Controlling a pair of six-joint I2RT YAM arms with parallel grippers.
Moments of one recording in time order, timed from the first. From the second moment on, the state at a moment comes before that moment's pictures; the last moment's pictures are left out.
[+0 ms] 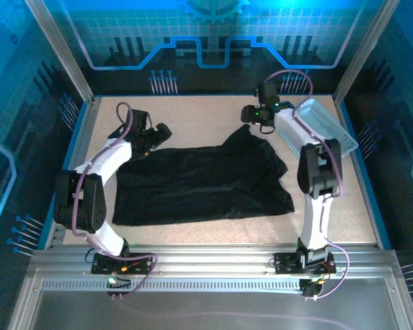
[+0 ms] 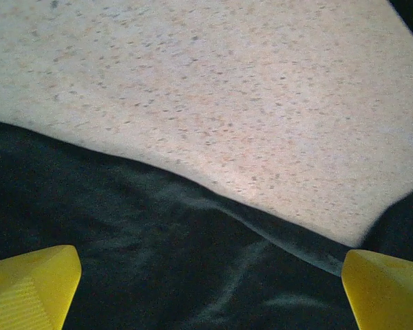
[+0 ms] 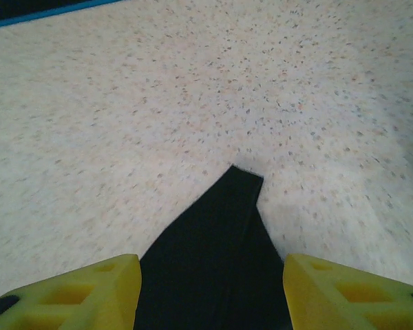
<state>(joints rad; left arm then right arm) -0.10 1.64 1.15 -0.42 0.10 -0.79 0.24 2.13 1.80 -0.57 -0.03 0.34</state>
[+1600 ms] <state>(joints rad) 0.13 1.94 1.41 -0.70 -0.15 -0.74 0.24 2.45 2.19 -0.83 0.02 0.27</state>
